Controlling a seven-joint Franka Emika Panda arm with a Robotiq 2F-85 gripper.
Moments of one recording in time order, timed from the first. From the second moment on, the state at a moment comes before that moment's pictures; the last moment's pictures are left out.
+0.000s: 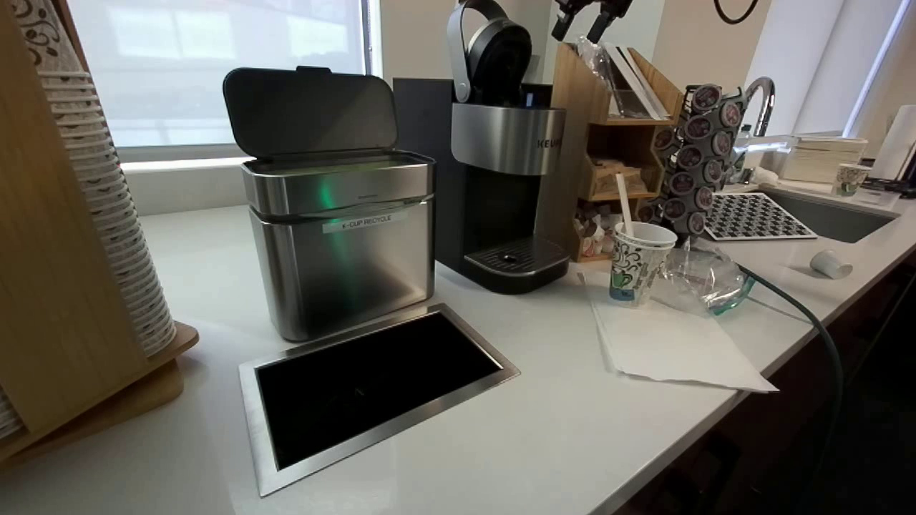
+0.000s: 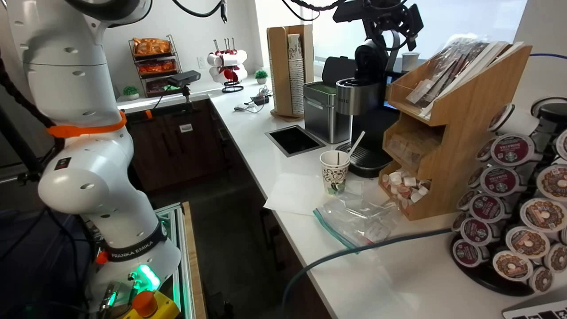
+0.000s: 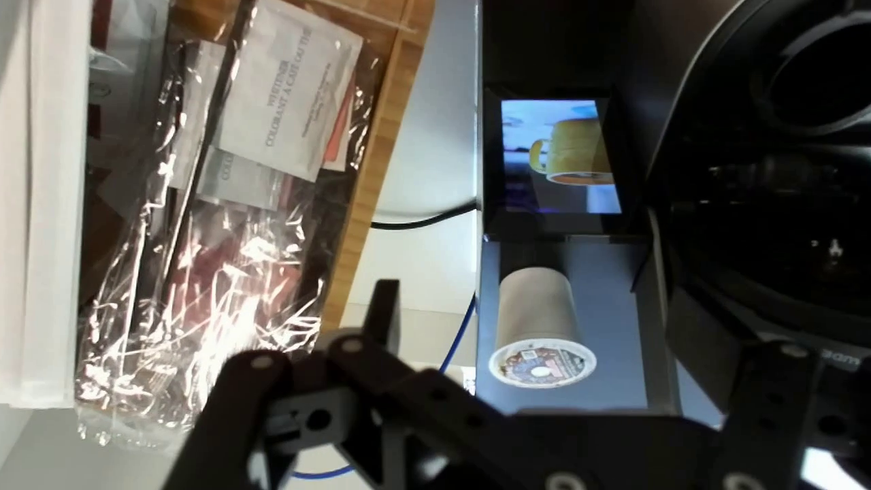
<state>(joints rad) -0.08 0.18 -0.01 -1.52 0.02 2.25 -0.19</state>
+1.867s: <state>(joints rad) -0.08 0.33 0.03 -1.41 0.08 2.38 -0.37</state>
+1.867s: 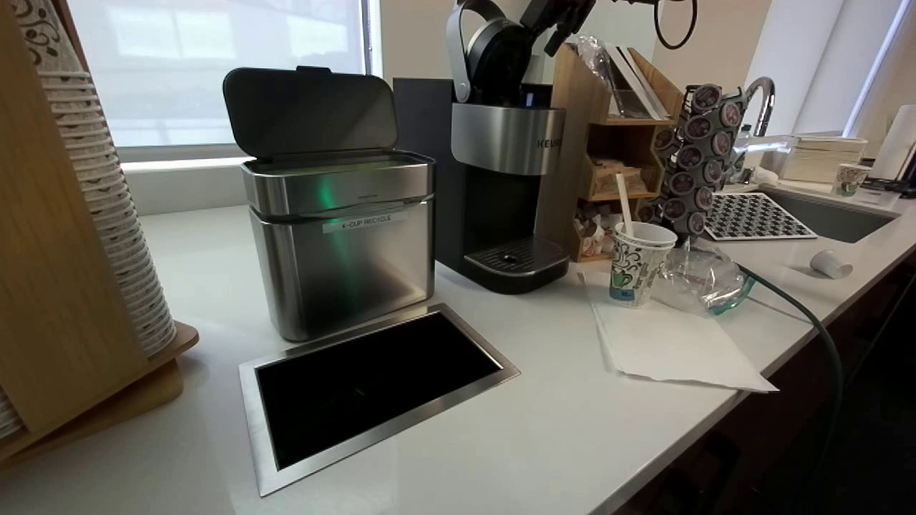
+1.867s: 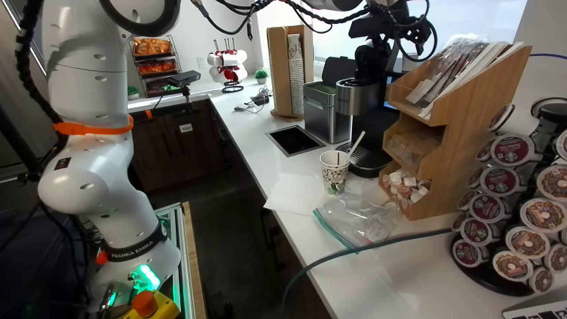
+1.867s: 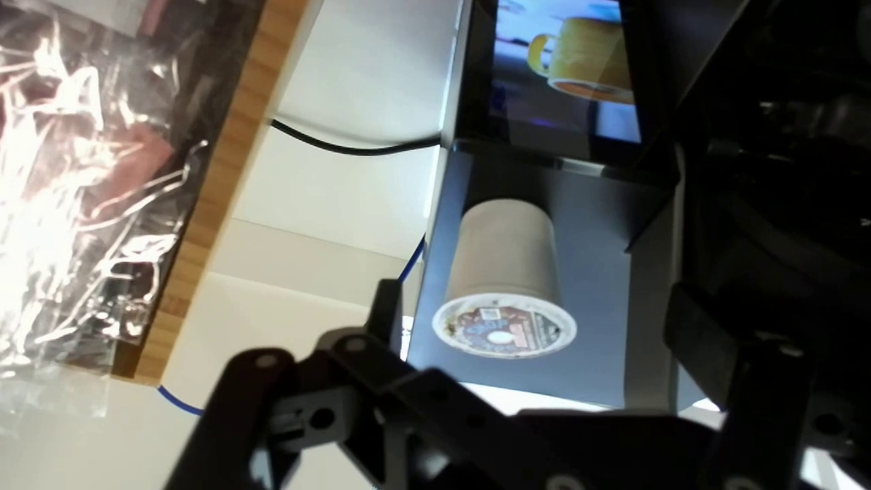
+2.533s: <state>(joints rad) -0.08 0.35 0.03 -1.41 0.08 2.41 -0.37</state>
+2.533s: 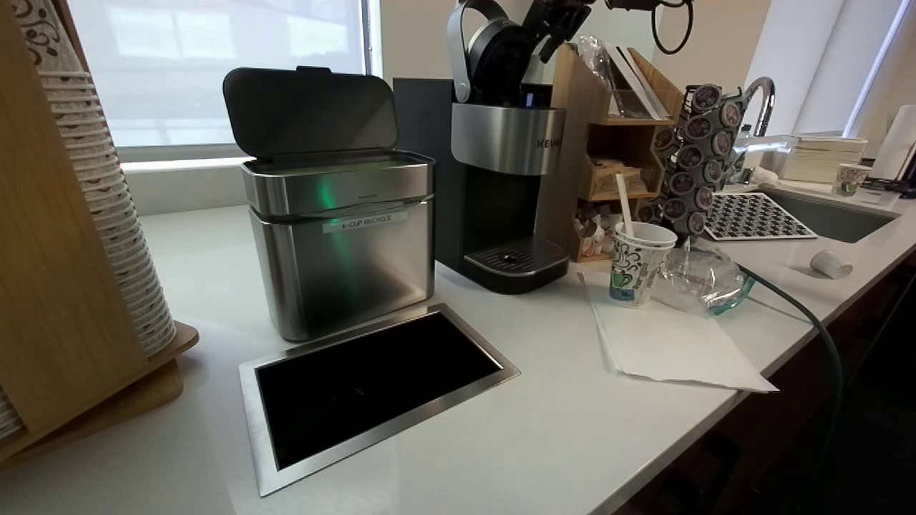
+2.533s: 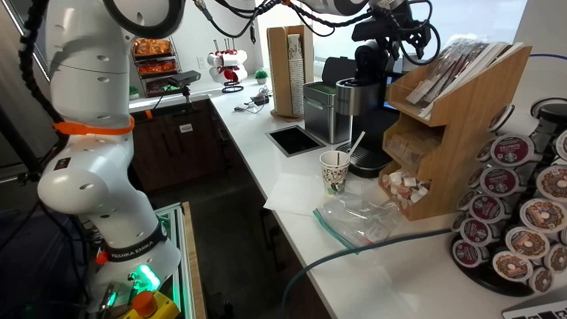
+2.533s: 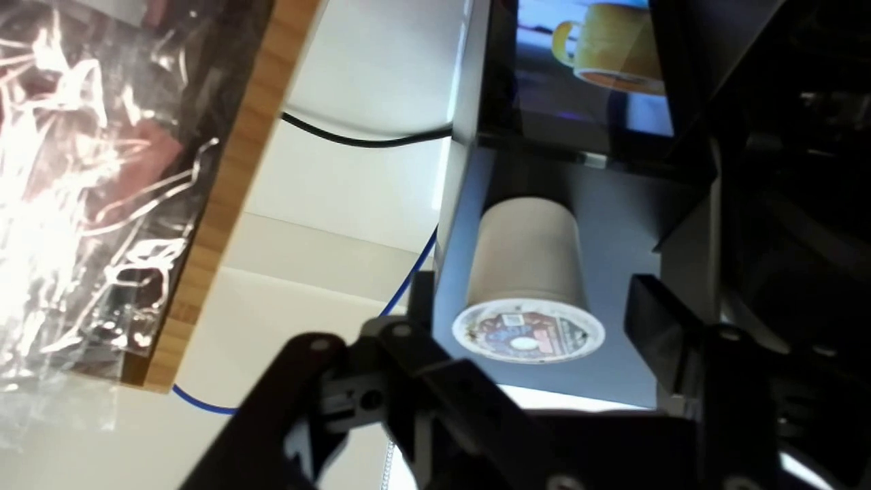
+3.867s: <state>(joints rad) -0.09 0.34 0.03 -1.40 0.08 2.41 -0.32</state>
